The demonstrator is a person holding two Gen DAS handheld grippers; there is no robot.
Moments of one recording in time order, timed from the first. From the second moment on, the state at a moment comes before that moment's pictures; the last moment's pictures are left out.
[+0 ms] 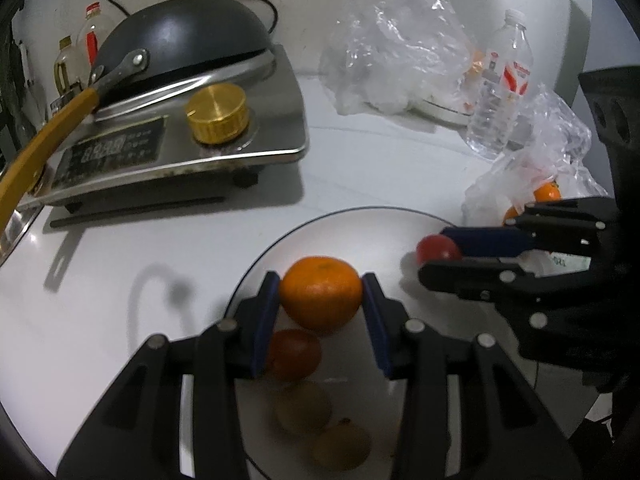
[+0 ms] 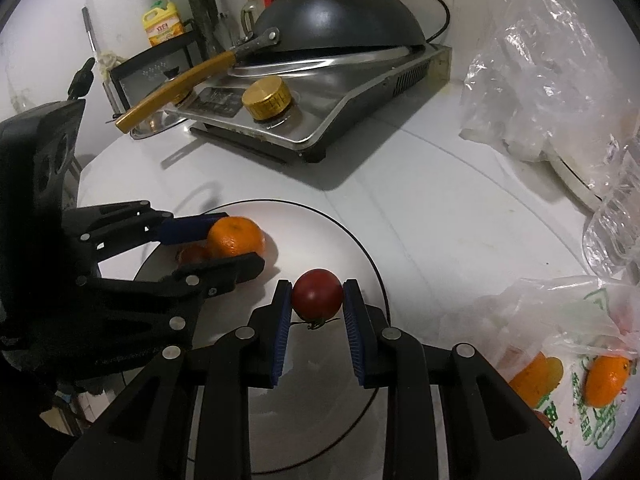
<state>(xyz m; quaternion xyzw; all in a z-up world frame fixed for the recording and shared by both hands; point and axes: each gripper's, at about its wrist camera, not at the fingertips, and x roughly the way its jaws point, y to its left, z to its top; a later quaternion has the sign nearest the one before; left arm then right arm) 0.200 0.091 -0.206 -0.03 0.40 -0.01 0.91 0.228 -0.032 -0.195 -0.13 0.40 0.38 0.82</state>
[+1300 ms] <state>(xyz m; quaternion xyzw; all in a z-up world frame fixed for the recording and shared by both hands) 0.163 0.110 -0.172 -0.06 0.37 0.01 0.93 0.216 -0.028 -0.175 -0.09 0.40 0.37 0.83</state>
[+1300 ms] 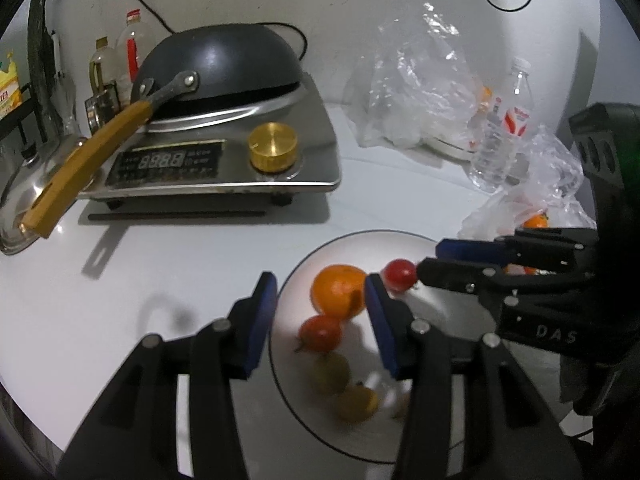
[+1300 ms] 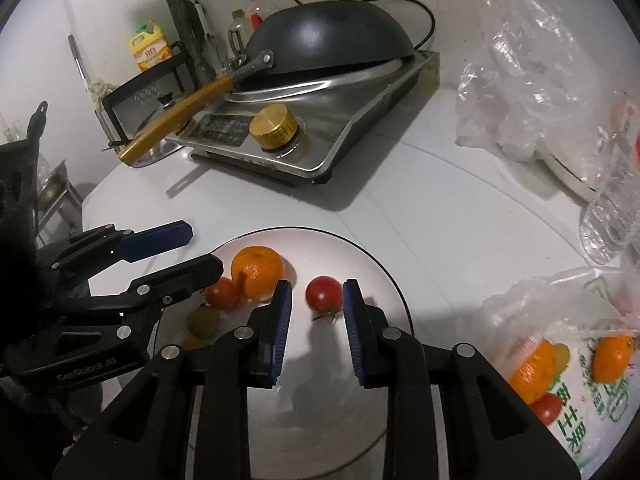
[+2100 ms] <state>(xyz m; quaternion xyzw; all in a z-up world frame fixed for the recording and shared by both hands) 0.132 0.040 -0.149 -0.02 0.35 -0.01 0.94 0.177 -0.107 -0.152 -0.07 0.37 0.34 0.86</state>
